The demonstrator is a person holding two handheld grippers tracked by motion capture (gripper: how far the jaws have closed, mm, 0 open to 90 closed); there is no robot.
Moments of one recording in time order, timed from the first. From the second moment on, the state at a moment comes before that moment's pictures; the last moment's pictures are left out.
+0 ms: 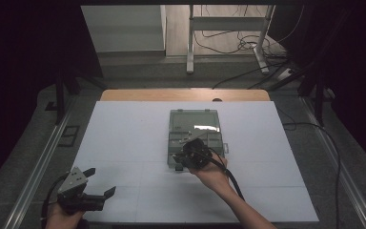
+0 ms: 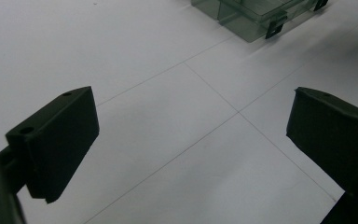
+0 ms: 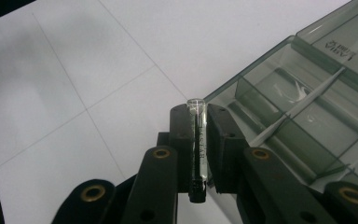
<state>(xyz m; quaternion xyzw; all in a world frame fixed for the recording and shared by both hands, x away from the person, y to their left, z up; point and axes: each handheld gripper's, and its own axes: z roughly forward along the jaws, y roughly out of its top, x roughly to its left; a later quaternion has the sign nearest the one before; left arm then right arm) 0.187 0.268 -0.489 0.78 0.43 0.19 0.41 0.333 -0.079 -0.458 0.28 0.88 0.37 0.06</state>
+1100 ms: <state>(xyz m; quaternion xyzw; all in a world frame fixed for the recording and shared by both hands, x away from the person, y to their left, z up) 0.186 0.268 -0.489 0.78 0.42 0.19 0.41 0.375 -0.068 -0.460 0.31 0.87 0.37 0.08</state>
